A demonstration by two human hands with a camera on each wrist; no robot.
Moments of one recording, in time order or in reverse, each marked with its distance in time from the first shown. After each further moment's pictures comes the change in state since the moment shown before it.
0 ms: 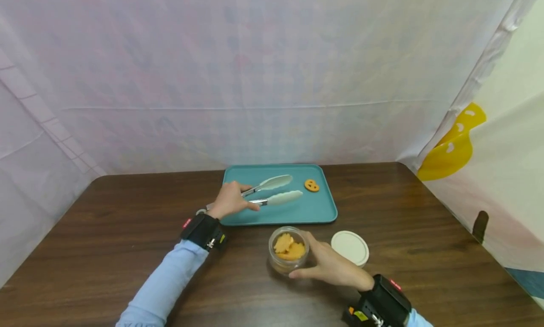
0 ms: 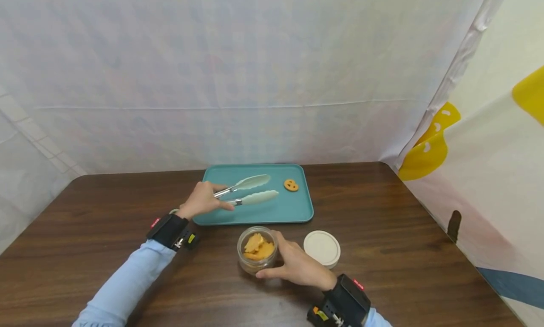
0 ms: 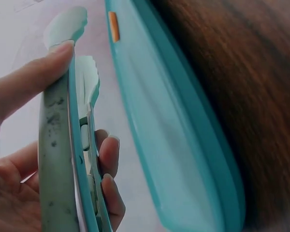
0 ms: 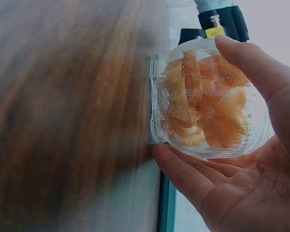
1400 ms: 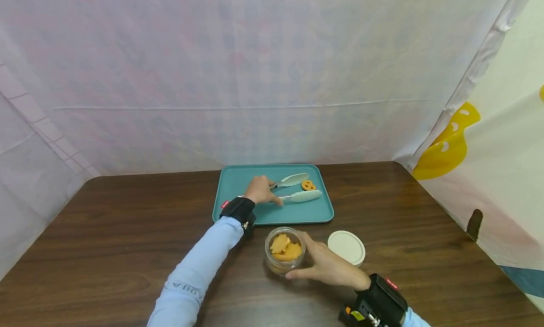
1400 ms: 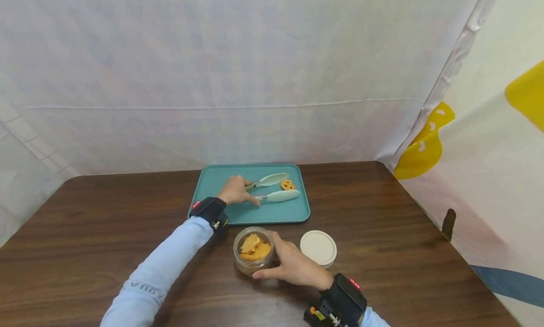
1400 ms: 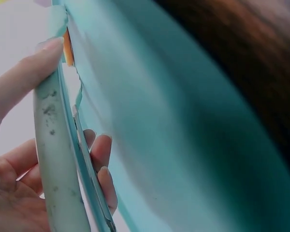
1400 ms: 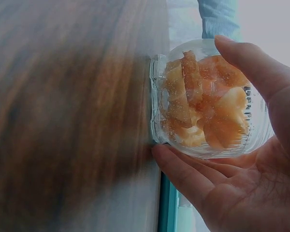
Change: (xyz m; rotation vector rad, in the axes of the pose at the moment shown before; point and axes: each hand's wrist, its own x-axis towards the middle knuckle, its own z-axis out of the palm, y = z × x) left_hand 0.057 0.022 0.050 0.005 -0.074 -0.037; right_hand -0.001 -0.003 0.002 0.046 -0.039 -0.003
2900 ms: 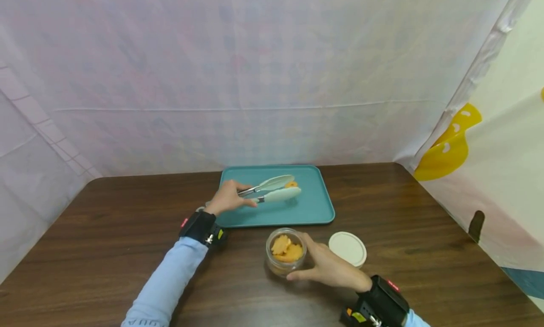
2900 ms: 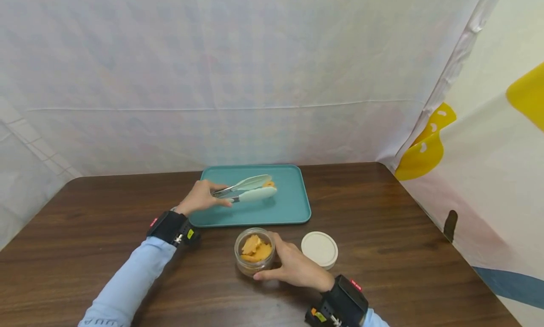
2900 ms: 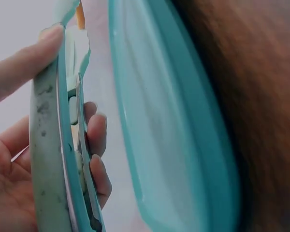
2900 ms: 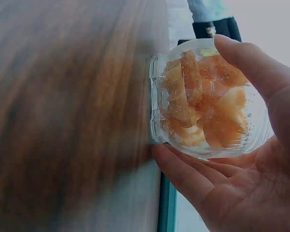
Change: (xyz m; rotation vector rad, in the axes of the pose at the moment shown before) left_hand -0.053 -0.042 -0.047 -0.103 0.024 0.104; right_hand 0.000 0.000 0.000 0.011 -0.005 -0.005
